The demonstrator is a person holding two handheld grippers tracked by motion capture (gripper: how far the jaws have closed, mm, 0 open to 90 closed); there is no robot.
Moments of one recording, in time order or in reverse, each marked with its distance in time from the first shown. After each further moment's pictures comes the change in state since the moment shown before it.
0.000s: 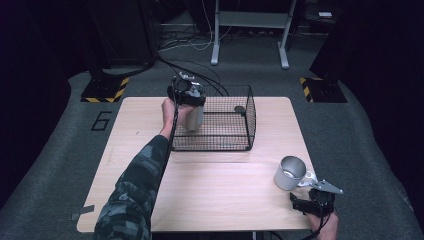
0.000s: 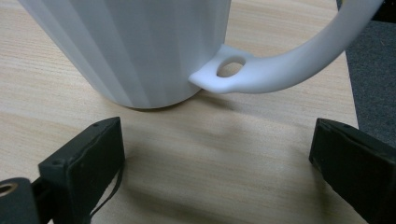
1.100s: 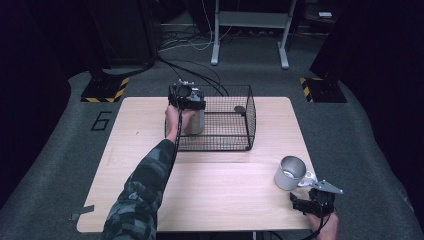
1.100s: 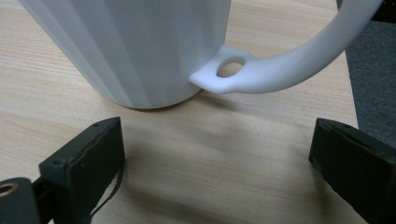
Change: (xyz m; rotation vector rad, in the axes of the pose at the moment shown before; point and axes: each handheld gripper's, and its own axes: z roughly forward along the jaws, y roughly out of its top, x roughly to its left) left arm 0.000 -0.022 0.027 0.008 0.038 -0.105; right arm 0.000 0.000 0.000 -0.001 0.001 0.000
